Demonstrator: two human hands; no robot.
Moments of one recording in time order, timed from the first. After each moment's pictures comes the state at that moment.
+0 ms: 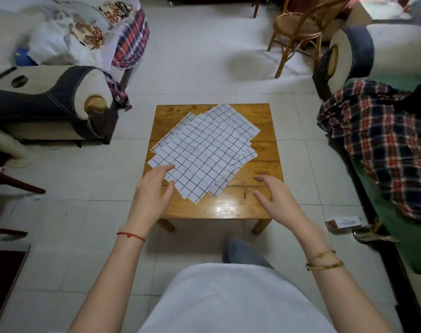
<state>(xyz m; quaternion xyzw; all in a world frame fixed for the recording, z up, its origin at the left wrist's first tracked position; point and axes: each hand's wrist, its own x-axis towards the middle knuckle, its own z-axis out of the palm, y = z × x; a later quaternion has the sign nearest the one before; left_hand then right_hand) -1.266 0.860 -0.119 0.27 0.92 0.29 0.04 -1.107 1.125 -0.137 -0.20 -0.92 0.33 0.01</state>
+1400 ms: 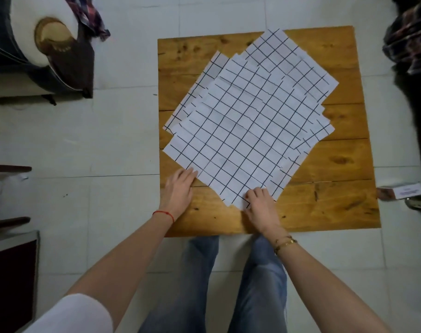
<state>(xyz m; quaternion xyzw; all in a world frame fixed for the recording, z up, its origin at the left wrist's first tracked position) -1.518 0.831 -0.431 0.34 0.90 0.06 0.26 -1.340 1.020 -0.448 -0.23 -0.93 0.18 -0.23</state>
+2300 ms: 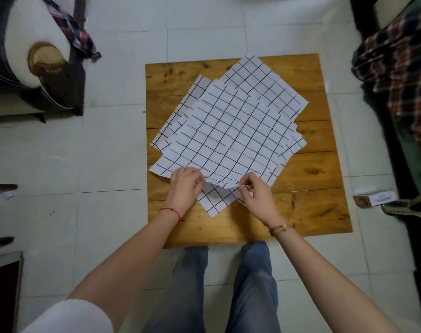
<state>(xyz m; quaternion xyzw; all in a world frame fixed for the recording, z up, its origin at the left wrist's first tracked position) -1.514 0.905 -0.376 0.36 0.89 0.22 0.18 -1.366 1.074 -0.359 -0.30 -0.83 0.46 -0.01</state>
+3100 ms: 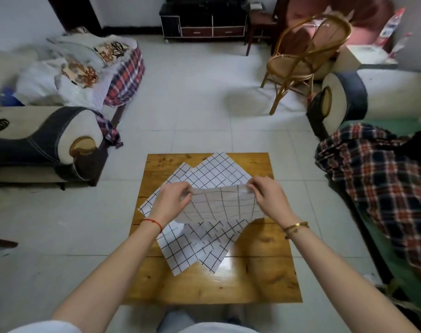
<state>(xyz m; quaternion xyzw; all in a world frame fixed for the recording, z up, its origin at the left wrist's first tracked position) -1.491 1.025 -0.159 0.37 0.88 0.27 0.08 -1.339 1.267 -0.145 -0.16 -0.94 0.27 0.13</state>
